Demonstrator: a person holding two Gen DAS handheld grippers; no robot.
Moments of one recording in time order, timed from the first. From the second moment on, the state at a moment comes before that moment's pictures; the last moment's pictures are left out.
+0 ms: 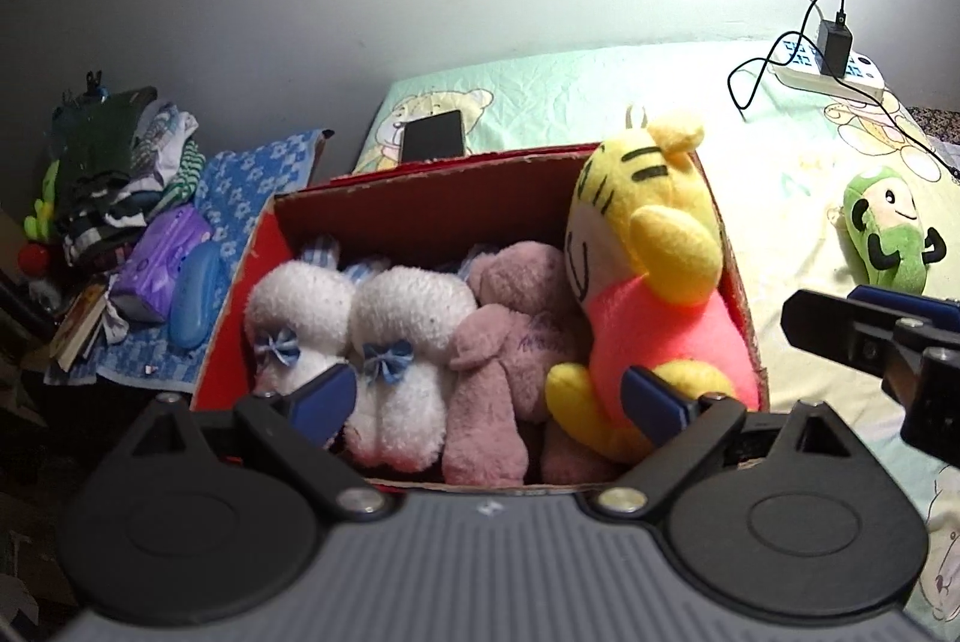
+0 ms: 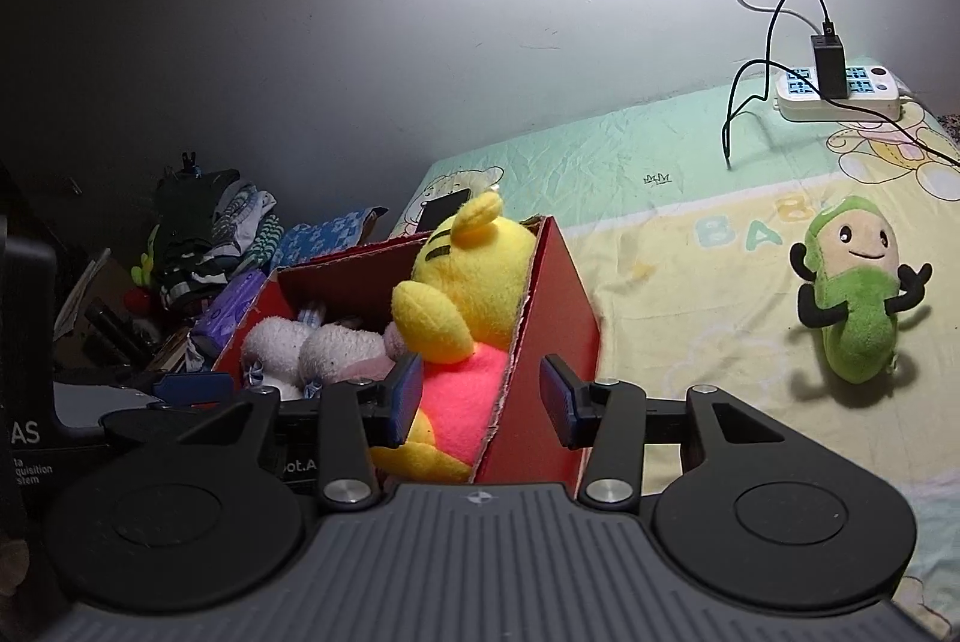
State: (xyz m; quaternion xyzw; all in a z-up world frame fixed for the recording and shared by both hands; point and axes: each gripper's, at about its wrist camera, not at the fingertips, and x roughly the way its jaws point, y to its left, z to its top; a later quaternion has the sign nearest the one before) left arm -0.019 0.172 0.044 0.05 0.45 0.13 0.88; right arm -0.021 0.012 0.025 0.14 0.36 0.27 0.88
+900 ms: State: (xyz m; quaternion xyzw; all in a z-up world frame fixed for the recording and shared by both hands) left arm 0.035 0.014 0.022 -0.02 0.45 -0.03 0.89; right arm 0.047 -0.177 -0.030 0.22 0.41 0.17 0.87
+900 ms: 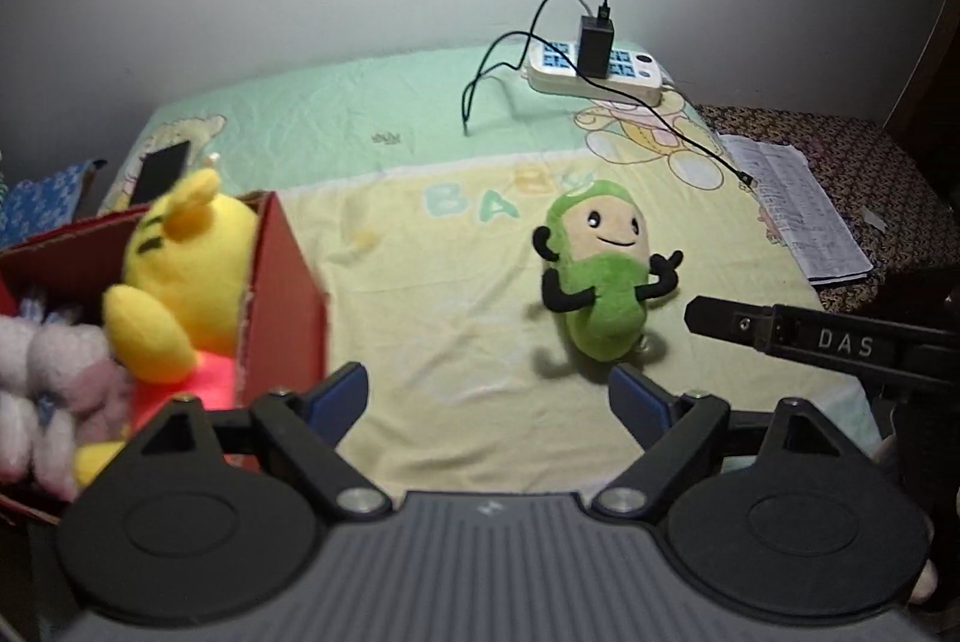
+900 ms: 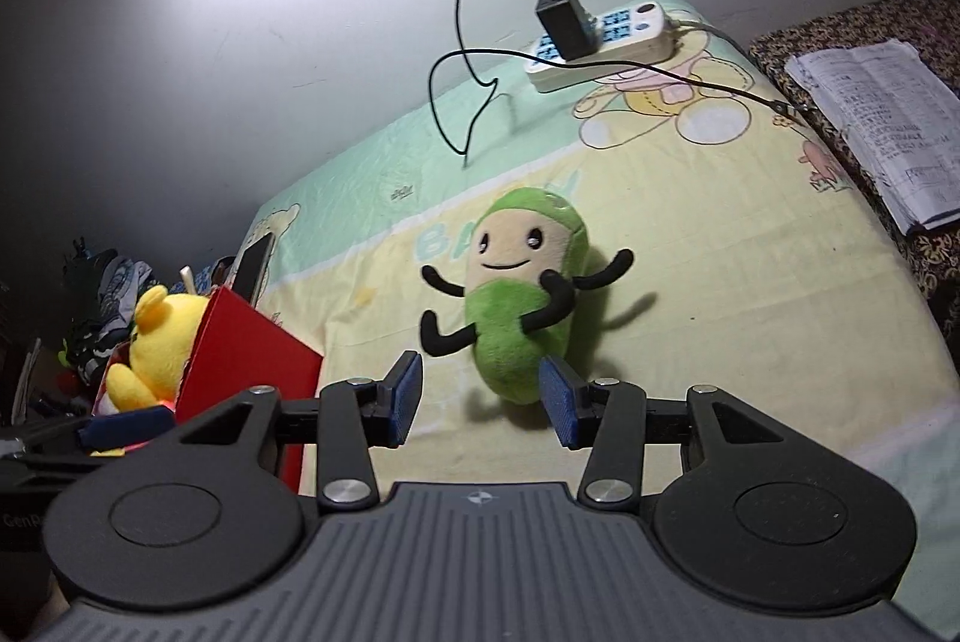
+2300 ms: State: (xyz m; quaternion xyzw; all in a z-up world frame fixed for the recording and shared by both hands) left arm 0.171 0.028 -0.087 -0.20 0.53 -0.13 0.81; right arm 0.163 -0.195 -0.112 0.40 0.48 0.21 0.76
